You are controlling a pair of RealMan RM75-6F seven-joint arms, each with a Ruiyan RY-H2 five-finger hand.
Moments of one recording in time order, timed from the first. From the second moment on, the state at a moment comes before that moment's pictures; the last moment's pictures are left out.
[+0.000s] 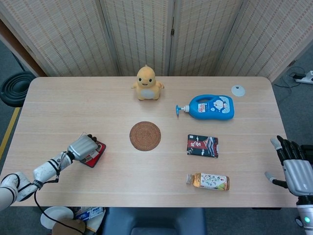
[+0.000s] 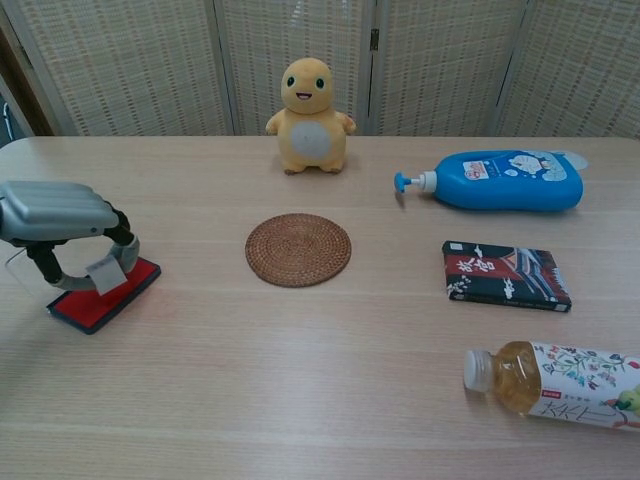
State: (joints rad) left arm -0.84 -1.43 0.20 -0.98 1.72 0.85 -0.23; right arm 0.06 -1.03 0.04 -1.68 -1.48 1.43 -0.03
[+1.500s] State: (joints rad) left arm -0.77 -1.33 0.08 -1.42 1.47 0.83 0.29; right arm 0.05 -0.97 0.00 -1.66 -1.61 1.49 0.15
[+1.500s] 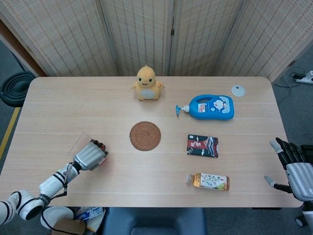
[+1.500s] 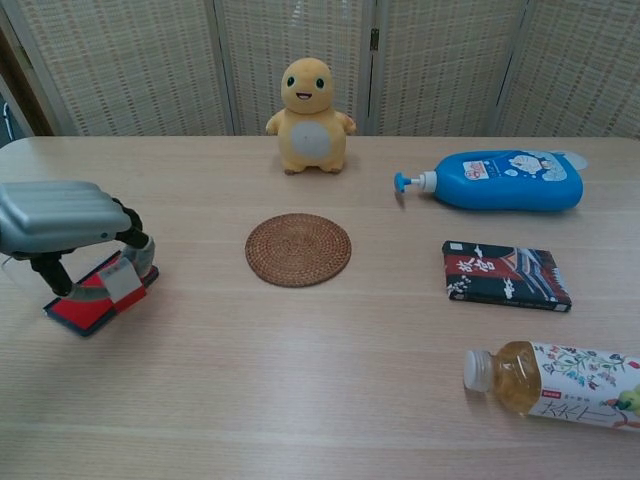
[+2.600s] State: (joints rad) left arm -0.73 -1.44 0.08 -1.28 1.49 0.82 0.22; right arm 0.04 -0.96 -0.02 -1.66 -1.64 1.52 0.17
